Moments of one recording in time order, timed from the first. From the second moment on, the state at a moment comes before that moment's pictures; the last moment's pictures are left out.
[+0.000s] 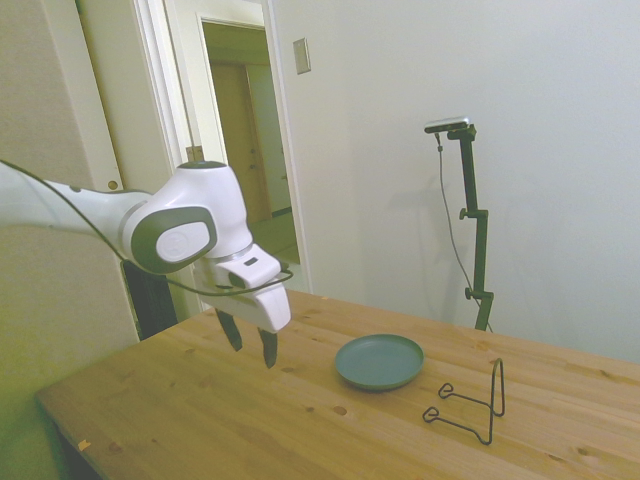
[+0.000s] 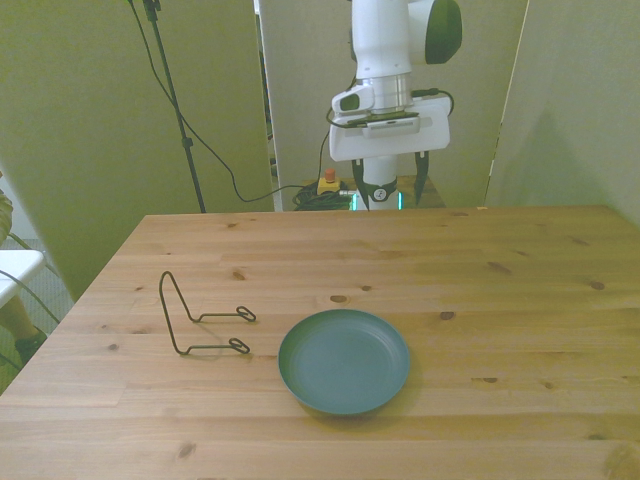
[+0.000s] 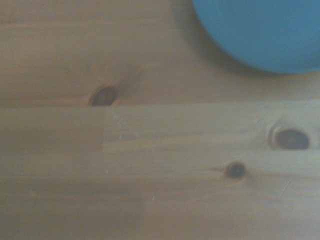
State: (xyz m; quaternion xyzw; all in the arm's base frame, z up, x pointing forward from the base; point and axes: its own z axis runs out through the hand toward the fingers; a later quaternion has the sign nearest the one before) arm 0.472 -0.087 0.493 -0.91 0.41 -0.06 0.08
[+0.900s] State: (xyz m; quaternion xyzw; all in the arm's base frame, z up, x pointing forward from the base) arm 0.590 -0.254 0.465 -0.88 0.47 -0.06 0.11
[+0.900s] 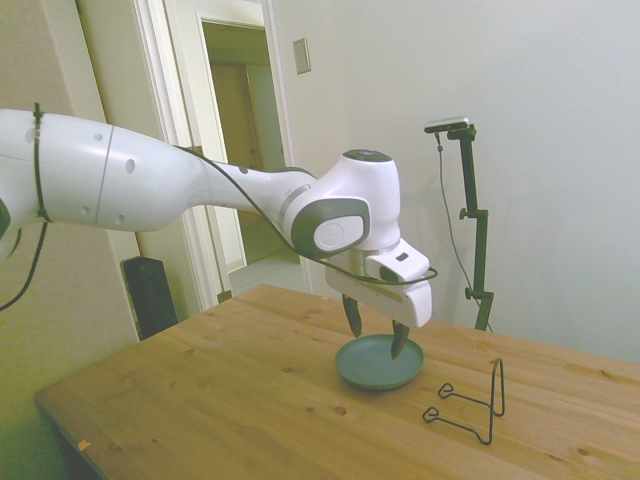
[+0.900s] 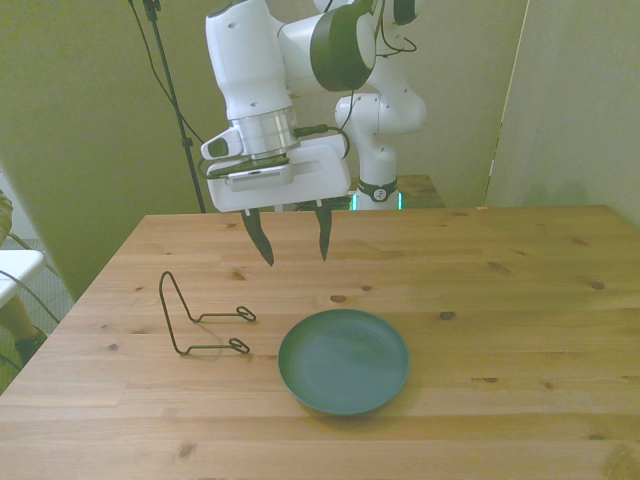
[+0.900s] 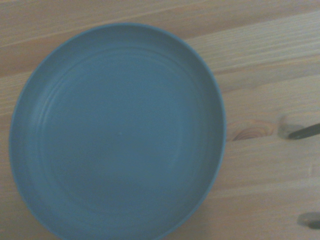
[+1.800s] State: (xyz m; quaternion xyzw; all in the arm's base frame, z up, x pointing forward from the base) arm 0.664 -0.287 0.397 -0.88 0.45 -0.05 0.14
